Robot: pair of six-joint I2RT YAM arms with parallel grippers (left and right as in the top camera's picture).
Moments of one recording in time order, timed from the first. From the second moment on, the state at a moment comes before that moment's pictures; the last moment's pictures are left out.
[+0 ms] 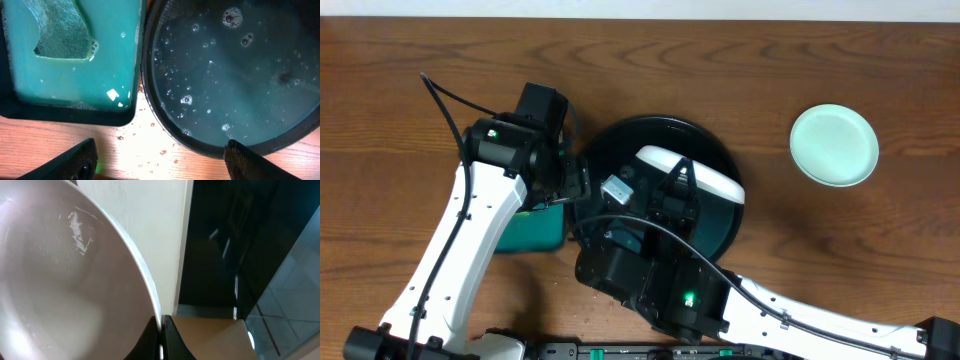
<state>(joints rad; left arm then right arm) -0.28 1.46 1.36 -1.30 0.06 -0.45 1.25 1.43 1.17 -0.56 1.48 -0.74</state>
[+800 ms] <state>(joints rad) -0.28 1.46 1.36 -1.30 0.06 -0.45 1.25 1.43 1.18 -0.60 1.37 -0.55</state>
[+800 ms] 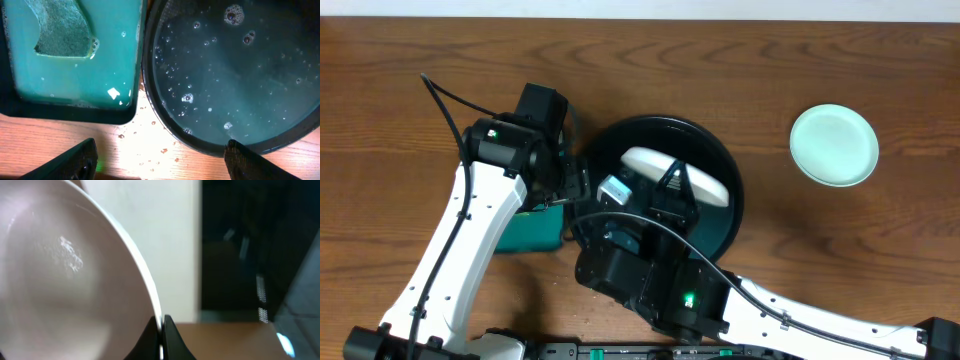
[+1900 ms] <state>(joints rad) -0.28 1.46 1.35 -1.28 0.00 -0.45 -0.27 1.47 1.17 -0.85 0.06 0.60</state>
